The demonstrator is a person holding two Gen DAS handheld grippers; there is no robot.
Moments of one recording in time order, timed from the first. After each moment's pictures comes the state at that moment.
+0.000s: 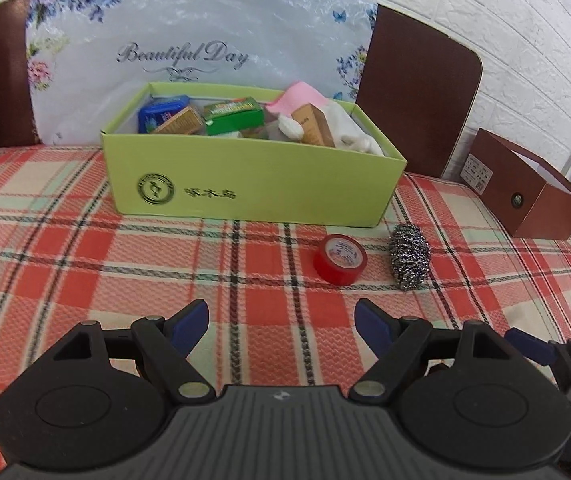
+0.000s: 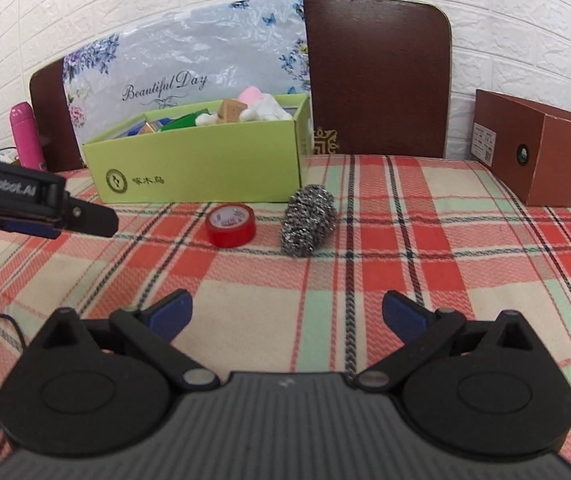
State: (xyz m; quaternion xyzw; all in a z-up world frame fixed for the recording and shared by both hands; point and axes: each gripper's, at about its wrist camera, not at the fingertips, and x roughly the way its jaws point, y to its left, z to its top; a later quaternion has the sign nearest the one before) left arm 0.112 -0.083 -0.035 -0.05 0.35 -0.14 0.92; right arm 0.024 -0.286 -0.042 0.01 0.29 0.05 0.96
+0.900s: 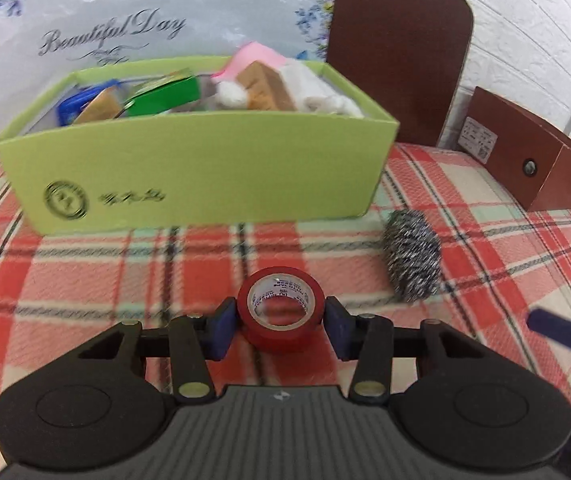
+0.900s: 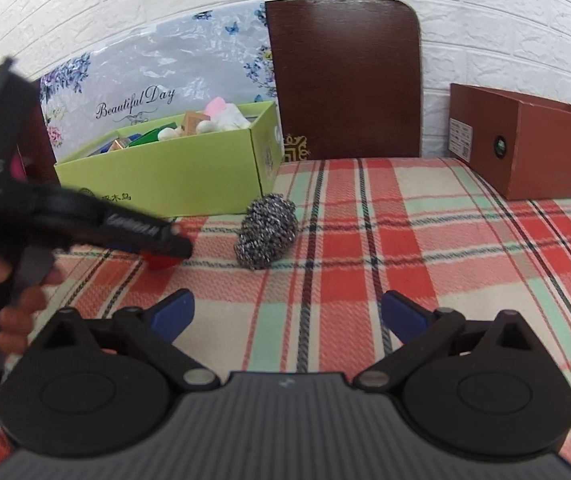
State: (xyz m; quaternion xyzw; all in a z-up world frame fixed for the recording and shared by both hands) left arm 0.162 -0.115 -0.071 -0.01 0.37 -0.16 0.92; right arm 0.052 -0.309 -0.049 0.04 0.28 0.04 0.96
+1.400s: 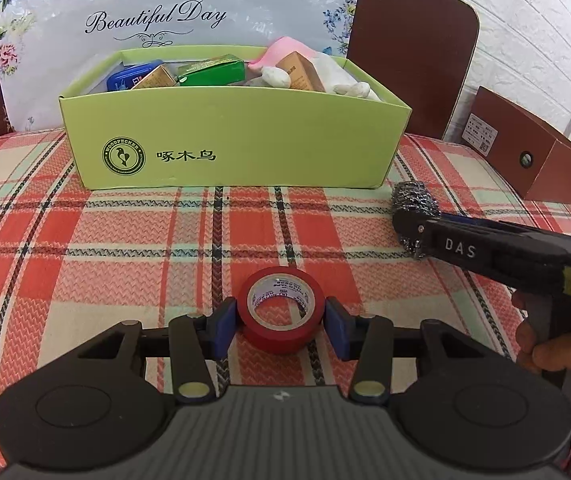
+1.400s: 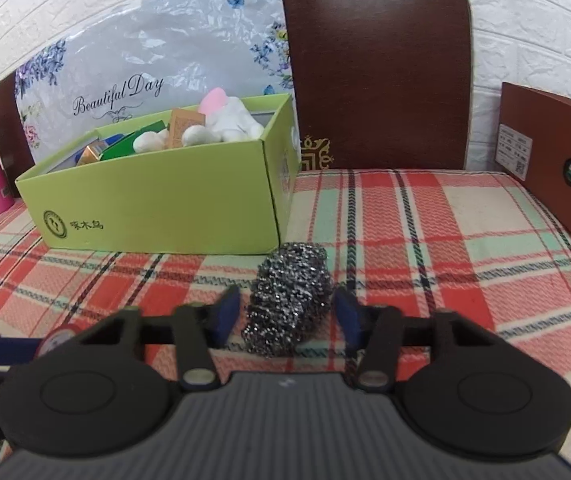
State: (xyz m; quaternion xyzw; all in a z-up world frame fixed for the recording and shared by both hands) left arm 0.129 -0.084 -0.070 -0.02 0.37 -0.16 0.91; right arm 0.137 -0.292 -0.056 0.04 0.30 0.06 0.95
